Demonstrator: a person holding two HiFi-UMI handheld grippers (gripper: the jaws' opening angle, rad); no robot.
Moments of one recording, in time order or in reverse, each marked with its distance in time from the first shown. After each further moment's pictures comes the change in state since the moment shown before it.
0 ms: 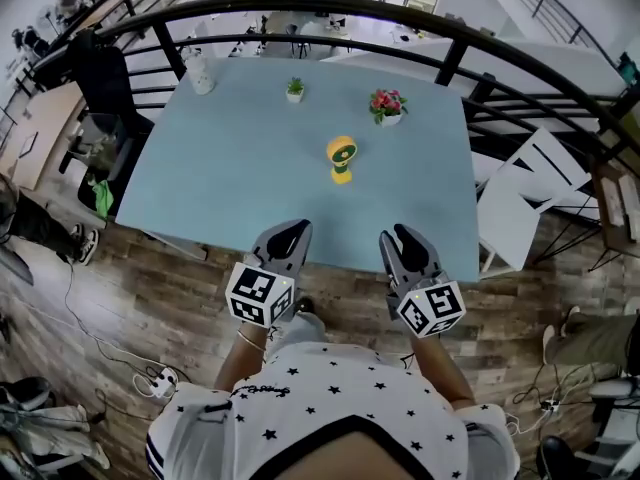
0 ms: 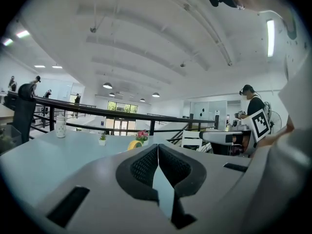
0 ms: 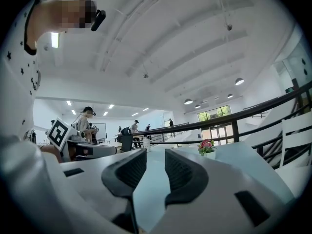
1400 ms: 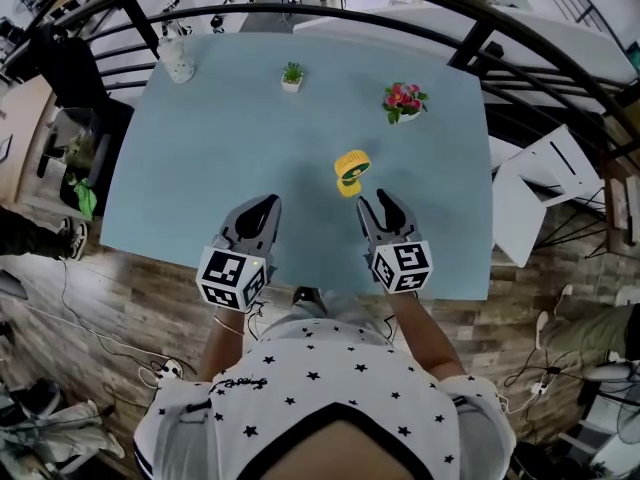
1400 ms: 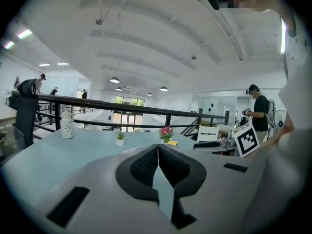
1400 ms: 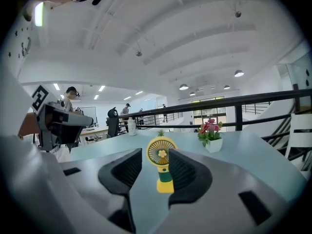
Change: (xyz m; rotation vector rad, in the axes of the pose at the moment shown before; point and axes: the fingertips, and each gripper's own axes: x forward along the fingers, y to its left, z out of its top) left arm 0.071 0.151 0.009 -0.020 0.072 0.076; right arm 0.183 -0.072 -0.074 -0.032 0.196 -0.101
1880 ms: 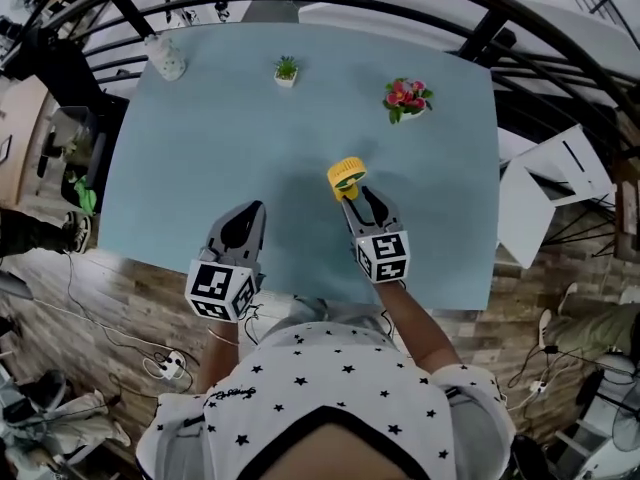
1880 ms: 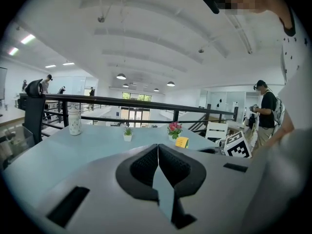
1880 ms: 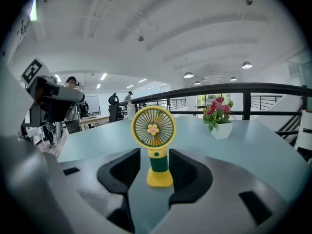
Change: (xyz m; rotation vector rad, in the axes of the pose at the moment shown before) left arm 0.017 0.018 -0.010 -0.017 0.060 0.097; right arm 0.059 -0.018 -0.057 -0.033 0.148 0.041
